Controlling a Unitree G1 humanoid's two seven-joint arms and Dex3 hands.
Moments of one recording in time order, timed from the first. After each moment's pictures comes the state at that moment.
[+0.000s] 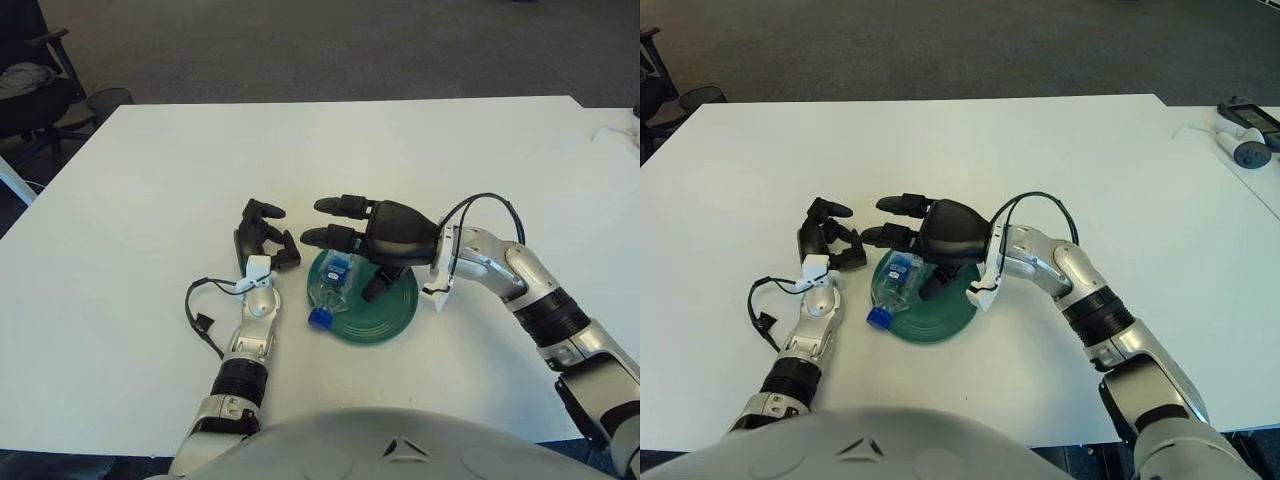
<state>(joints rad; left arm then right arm) -0.09 -0.10 0.00 0.49 0.20 -0.44 0.49 -0.42 -0.50 0.45 0.04 -0.80 -0.84 0.17</state>
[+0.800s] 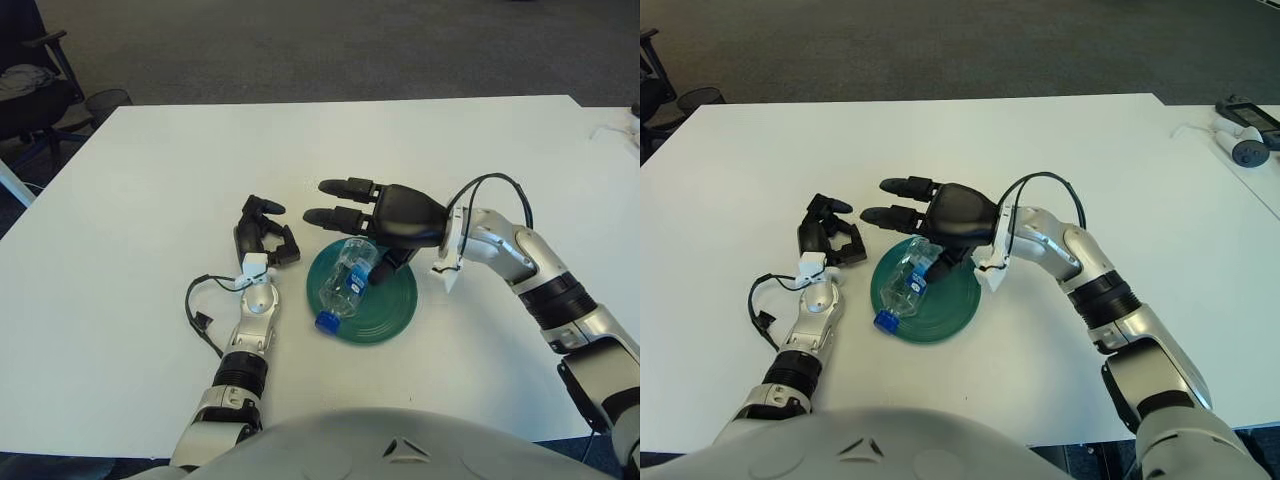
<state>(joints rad) -0.12 -0.10 0.02 0.53 0.17 -0.52 0.45 -0.52 -0.53 0.43 0.10 -0.60 -0.84 0.31</state>
